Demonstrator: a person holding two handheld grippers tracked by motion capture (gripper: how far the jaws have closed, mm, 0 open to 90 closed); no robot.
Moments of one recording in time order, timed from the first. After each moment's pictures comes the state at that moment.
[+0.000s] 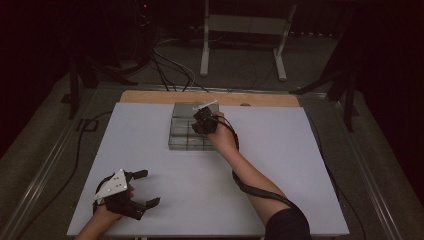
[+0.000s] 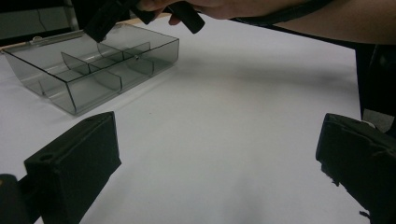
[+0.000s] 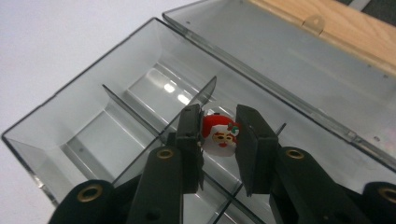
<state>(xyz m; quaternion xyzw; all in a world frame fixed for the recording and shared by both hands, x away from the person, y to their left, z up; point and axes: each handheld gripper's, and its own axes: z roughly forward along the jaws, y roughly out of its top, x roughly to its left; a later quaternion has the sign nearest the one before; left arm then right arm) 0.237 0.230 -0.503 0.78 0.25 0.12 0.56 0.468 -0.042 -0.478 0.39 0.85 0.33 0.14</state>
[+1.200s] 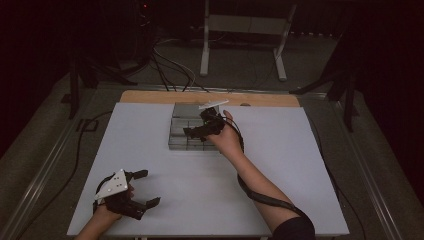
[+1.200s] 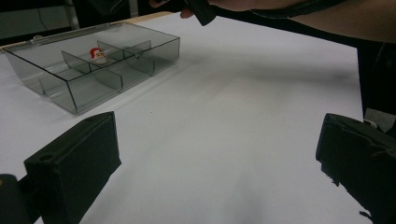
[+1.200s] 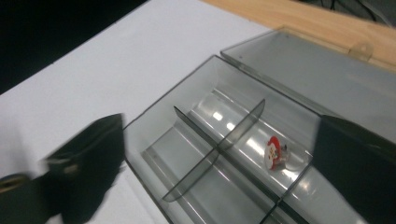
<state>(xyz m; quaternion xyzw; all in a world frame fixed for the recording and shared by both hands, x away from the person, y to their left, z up) 0.238 0.230 -0.504 0.78 0.25 0.12 0.56 0.454 -0.059 -0.462 0.37 0.82 0.43 0.07</state>
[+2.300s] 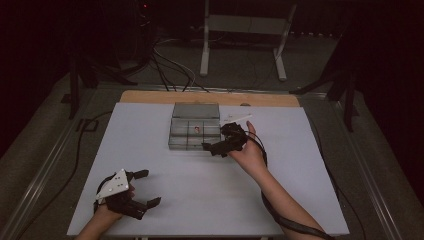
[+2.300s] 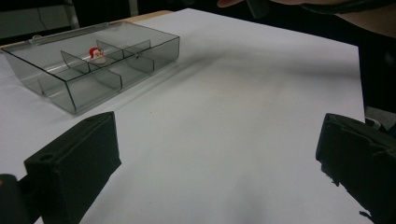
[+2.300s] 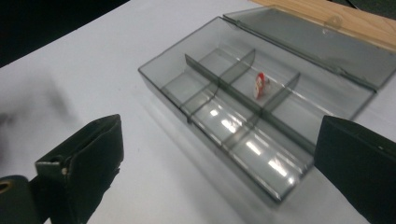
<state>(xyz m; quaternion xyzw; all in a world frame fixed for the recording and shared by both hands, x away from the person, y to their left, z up) 0.238 0.228 -0.504 0.78 0.25 0.12 0.56 0.395 -0.119 -0.450 0.34 0.83 0.43 0.08</state>
